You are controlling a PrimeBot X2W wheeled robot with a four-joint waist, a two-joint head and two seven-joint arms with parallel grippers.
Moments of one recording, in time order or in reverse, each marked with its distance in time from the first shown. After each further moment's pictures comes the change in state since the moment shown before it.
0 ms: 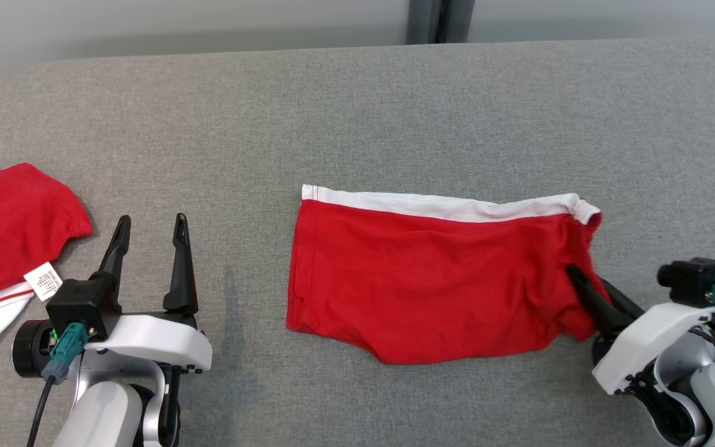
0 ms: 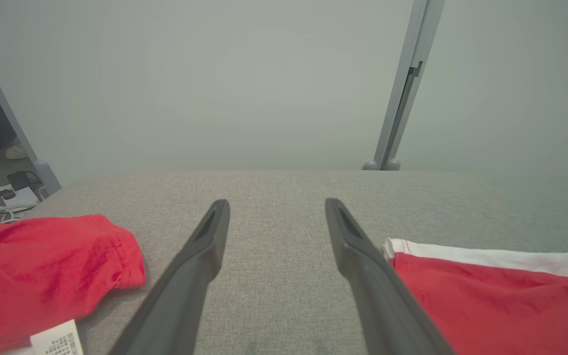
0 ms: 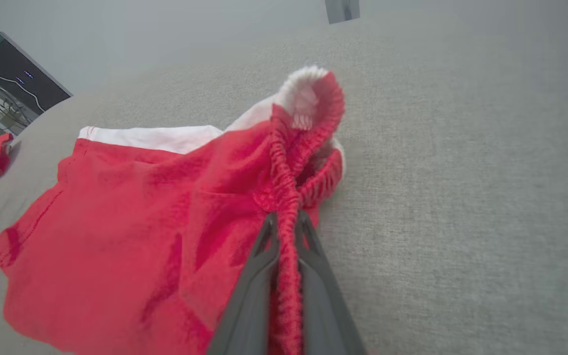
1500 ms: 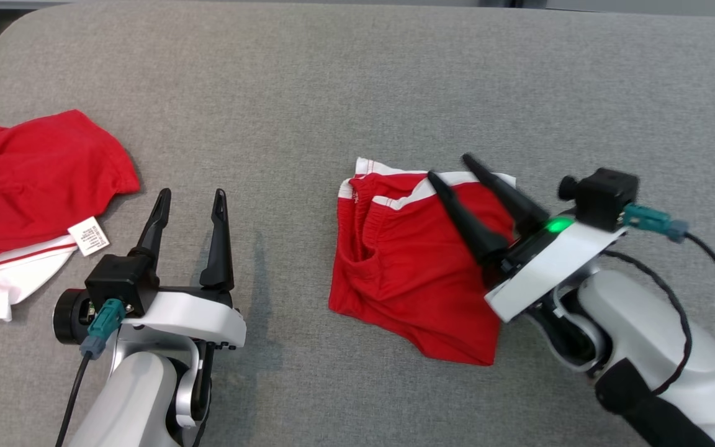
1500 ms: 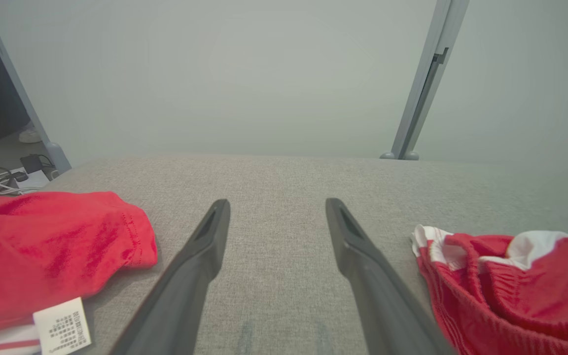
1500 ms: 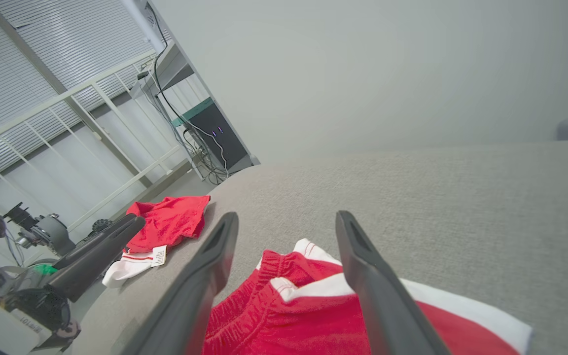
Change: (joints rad) left arm -0.107 -0.056 -0.067 0.102 -0.012 -0.031 -0.068; right arm -0.405 0.052 0.480 -0.004 0.256 0.000 -0.291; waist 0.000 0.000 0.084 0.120
